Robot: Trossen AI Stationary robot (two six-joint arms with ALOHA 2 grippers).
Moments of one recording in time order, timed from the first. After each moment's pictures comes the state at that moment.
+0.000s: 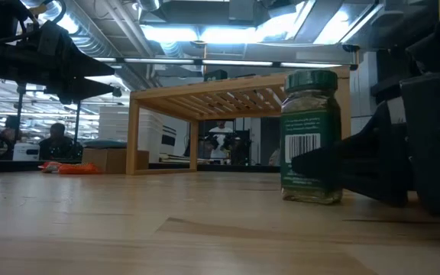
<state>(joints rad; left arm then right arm) 0.19 0.08 0.01 0.05 -0.26 -0.18 0.79 2.32 0.94 0.76 1.38 0.72</state>
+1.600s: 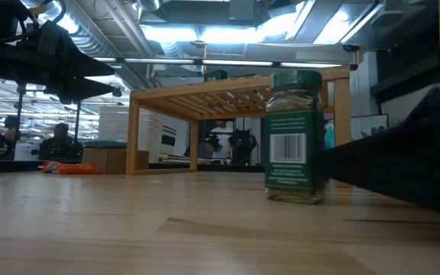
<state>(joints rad) 0.19 0.08 0.01 0.05 -0.26 -0.18 0.83 2.33 0.97 0.83 1.36 0.65</state>
